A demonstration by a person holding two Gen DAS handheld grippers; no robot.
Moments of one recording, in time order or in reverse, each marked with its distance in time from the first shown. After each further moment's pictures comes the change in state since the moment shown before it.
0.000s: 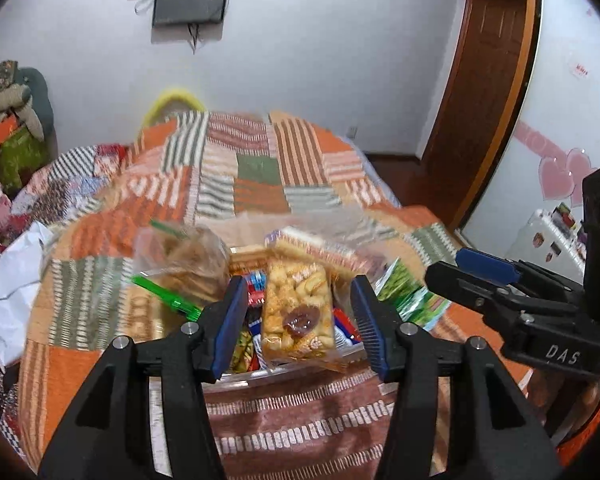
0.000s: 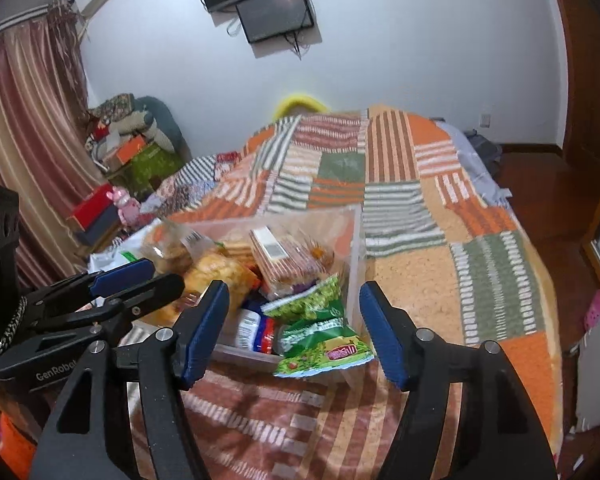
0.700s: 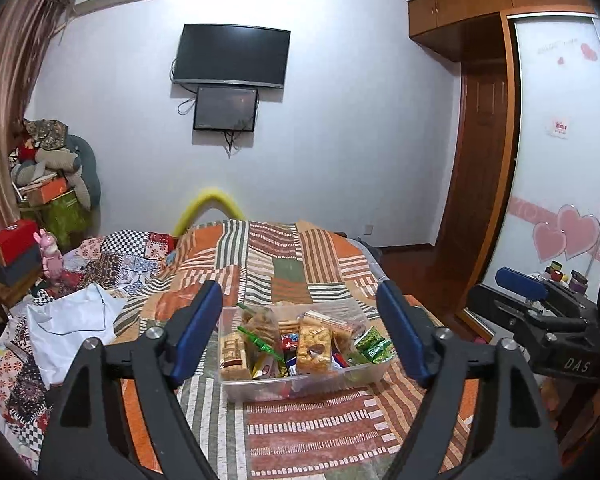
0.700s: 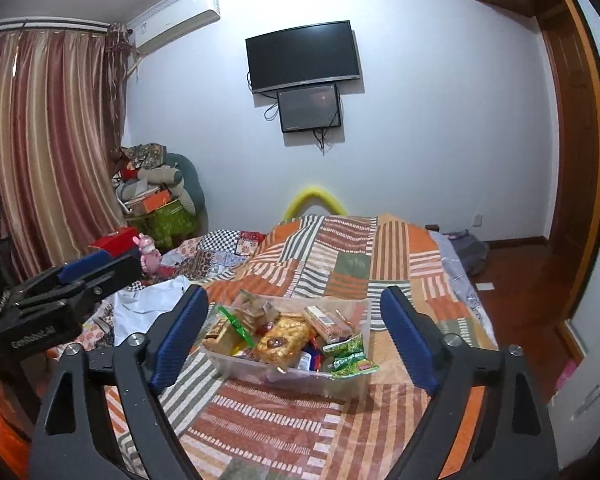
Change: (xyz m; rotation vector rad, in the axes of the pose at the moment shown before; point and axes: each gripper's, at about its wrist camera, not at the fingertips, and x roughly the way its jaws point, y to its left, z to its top) left arm -0.183 -0.011 -0.013 0.000 -0.360 0.093; right arm -0.126 0.081 -0.006 -0.148 -0.286 -0.041
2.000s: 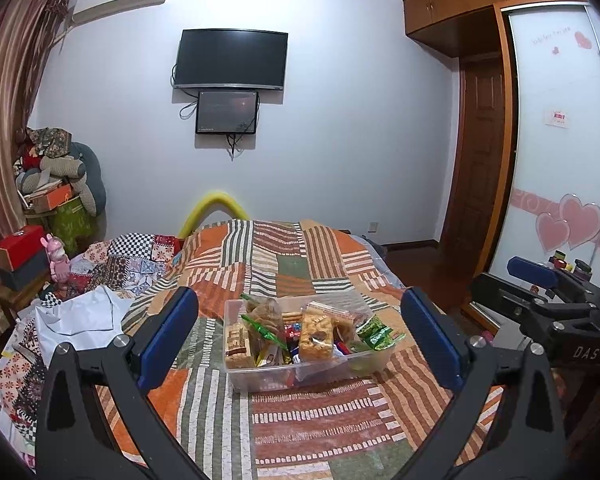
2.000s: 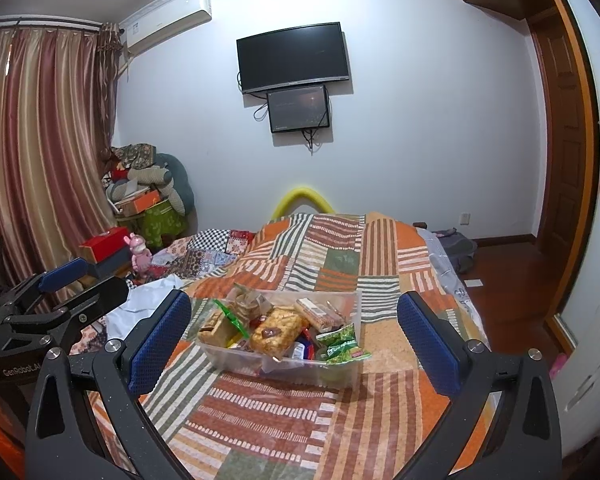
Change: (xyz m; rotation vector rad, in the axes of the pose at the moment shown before) left arm -0.013 -0.008 -0.015 0.028 -0.005 0.019; right arm -0.008 -0.001 -0.004 0.005 -0.006 -0.041
